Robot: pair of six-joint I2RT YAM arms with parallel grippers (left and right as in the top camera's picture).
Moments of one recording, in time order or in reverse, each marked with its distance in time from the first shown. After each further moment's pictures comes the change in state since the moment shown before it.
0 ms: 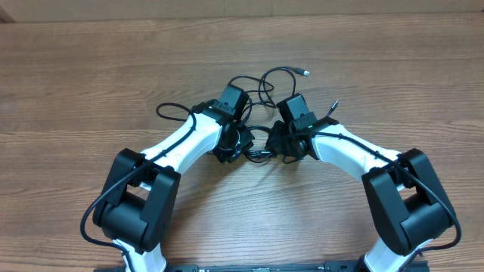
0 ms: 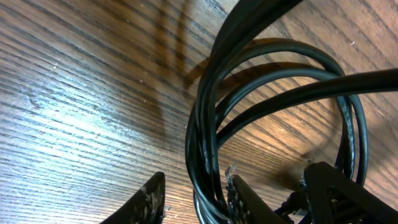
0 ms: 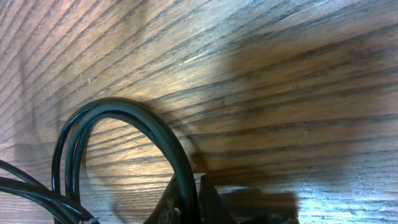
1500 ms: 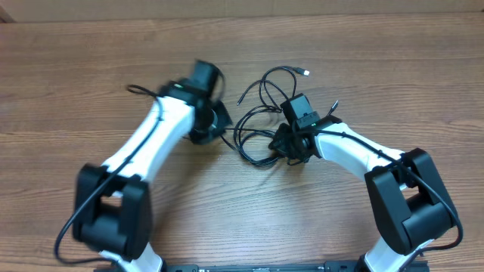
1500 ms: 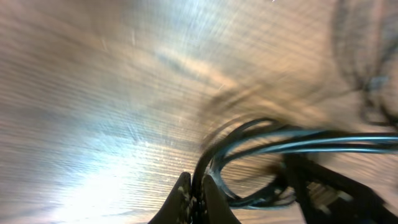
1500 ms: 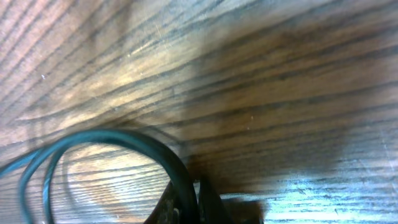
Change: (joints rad) left arm 0.188 -0.107 0.166 -0.234 -0.002 0.376; right arm -0.028 -0.003 0.004 -0.082 0.006 -0.012
